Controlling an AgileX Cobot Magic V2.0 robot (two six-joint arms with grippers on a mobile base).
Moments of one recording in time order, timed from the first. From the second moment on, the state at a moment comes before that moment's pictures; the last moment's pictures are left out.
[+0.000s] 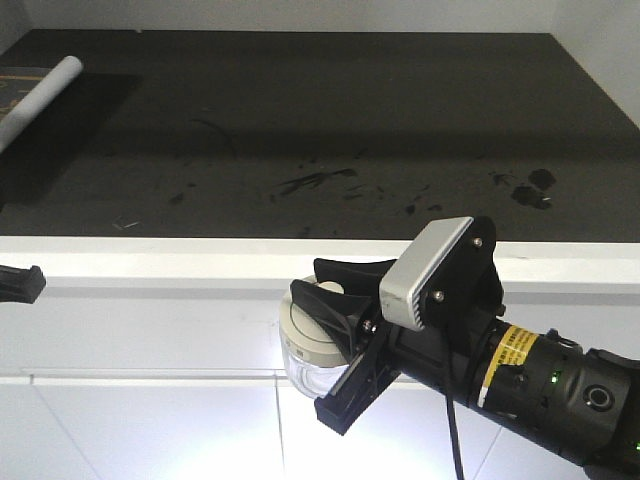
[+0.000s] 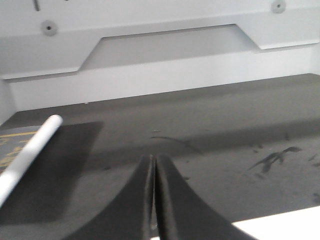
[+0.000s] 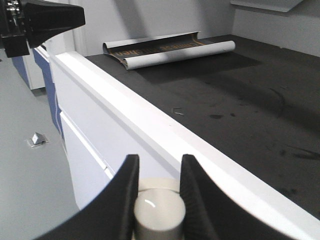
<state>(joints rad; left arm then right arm) -0.02 0.96 -0.39 0.23 -0.53 -0.12 0.74 1.22 -0.57 -0.36 -0.45 0.25</state>
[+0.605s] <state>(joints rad) -0.02 0.96 -0.39 0.23 -0.53 -0.12 0.74 1.22 -0.57 -0.36 -0.45 0.25</state>
